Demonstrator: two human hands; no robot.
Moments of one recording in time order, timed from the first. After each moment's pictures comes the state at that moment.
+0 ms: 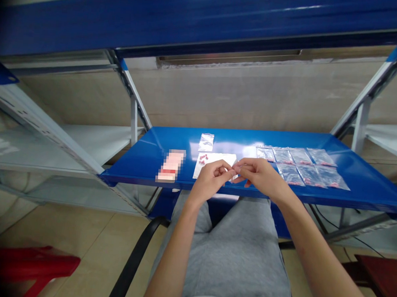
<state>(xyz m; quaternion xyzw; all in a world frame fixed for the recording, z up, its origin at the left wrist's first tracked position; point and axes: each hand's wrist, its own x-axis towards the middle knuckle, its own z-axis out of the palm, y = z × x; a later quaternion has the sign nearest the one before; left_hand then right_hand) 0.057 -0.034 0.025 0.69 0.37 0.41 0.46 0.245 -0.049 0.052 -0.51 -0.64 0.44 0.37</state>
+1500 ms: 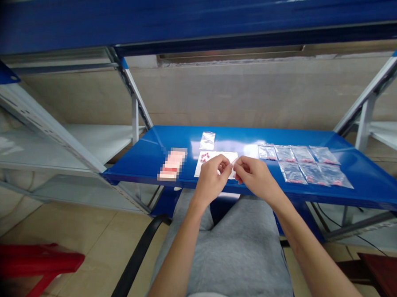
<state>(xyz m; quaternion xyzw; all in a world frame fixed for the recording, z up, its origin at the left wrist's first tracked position) 0.063 -0.038 0.030 0.73 0.43 0.45 0.27 0.227 -0.049 0.045 -0.52 -0.71 0.28 0.38</state>
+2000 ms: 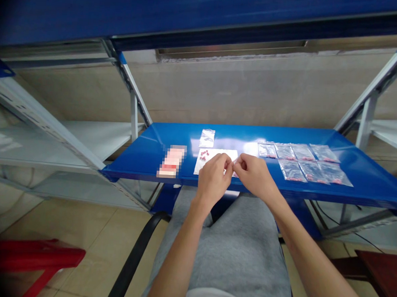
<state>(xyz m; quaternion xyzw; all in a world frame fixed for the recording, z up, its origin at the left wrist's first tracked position) 0.073 -0.054 0.041 0.78 0.53 0.32 0.12 0.218 -0.046 0.041 -0.61 -0.70 0.13 0.35</state>
